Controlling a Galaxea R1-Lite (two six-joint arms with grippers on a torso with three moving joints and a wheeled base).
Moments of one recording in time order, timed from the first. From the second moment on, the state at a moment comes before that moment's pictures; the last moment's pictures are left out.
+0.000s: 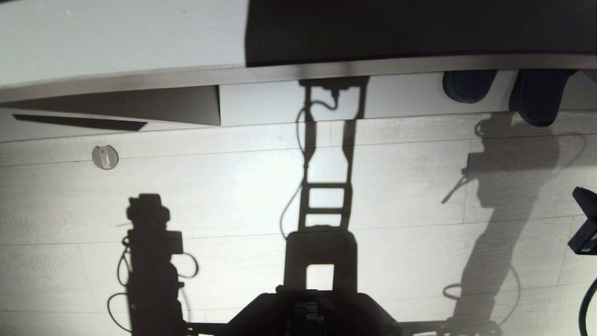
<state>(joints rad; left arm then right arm) 0.00 0.00 0.00 -0.01 0.00 -0.01 -0.04 1.12 -0.22 -1.05 -0.18 -0.08</state>
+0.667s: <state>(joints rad) 0.00 0.00 0.00 -0.01 0.00 -0.01 -0.04 1.37 -0.30 -1.38 -0.15 -0.10</state>
